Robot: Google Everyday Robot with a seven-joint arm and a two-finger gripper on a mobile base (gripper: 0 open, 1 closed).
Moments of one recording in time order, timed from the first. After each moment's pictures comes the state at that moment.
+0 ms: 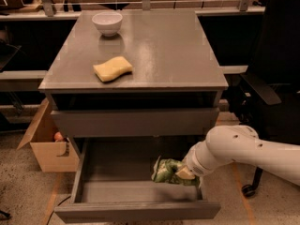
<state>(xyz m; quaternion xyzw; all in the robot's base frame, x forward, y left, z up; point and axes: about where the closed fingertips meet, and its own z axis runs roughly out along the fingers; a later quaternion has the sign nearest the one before) 0.472 -0.118 0.571 -0.51 0.83 0.11 0.18</state>
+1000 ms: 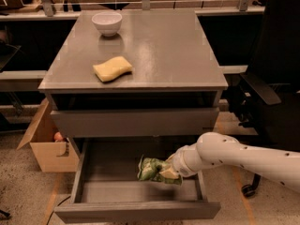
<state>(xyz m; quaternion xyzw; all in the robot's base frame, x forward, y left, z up) 0.497 -0.060 0.528 -0.52 0.80 0.18 0.24</state>
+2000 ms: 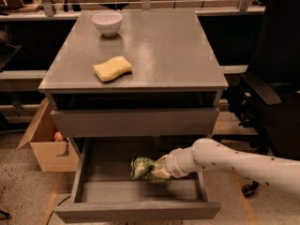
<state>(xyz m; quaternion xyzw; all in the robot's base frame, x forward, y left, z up) 0.518 -0.033 0.491 -0.52 0.77 0.22 0.29</state>
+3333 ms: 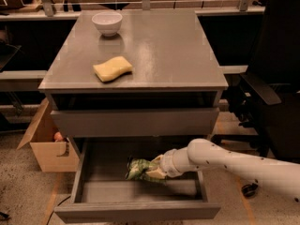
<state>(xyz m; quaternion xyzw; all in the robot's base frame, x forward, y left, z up) 0.528 -0.008 0.468 -0.53 0.75 0.26 0.29</state>
